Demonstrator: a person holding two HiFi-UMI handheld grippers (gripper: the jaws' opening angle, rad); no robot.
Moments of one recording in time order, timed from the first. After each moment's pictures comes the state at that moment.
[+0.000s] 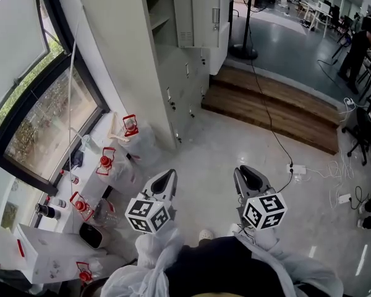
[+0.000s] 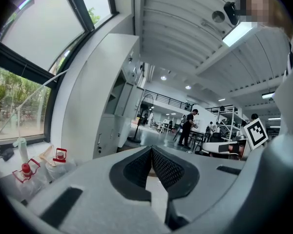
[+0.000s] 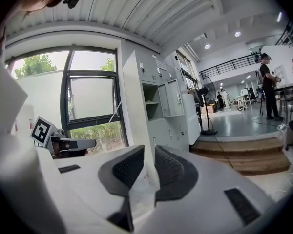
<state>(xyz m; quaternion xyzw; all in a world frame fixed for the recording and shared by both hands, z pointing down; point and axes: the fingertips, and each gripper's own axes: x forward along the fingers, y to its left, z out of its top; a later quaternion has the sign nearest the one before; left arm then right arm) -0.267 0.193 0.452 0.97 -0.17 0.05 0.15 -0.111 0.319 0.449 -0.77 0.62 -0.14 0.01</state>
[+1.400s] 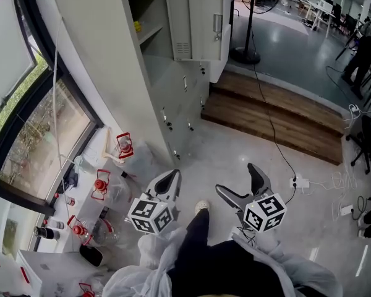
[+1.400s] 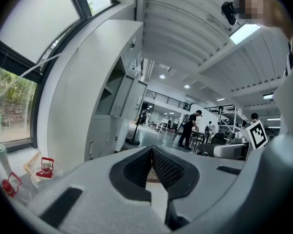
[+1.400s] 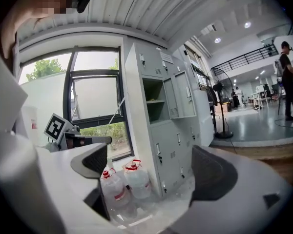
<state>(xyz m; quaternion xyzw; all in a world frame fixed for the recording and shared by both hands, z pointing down) -0.141 0.069 0.453 0.97 -0.16 0.05 0.15 -0.022 0.181 0.452 -0.72 0.68 -0.14 0.00</state>
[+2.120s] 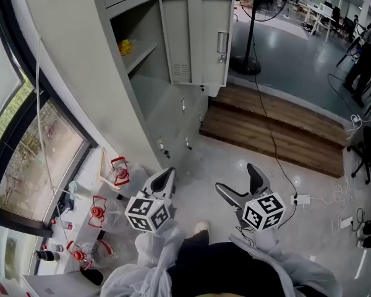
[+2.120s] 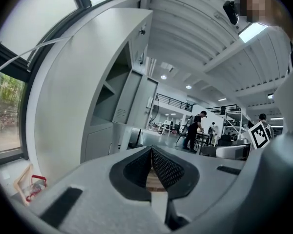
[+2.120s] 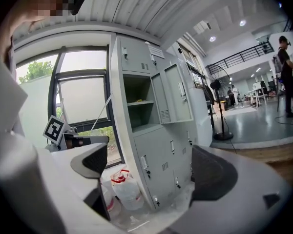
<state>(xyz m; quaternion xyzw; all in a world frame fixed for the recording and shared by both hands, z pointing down) -0.036 -0.080 0.437 0.98 -0.16 0.05 0.14 0.092 0.046 0.442 -0.73 0.66 -0.14 0.02</state>
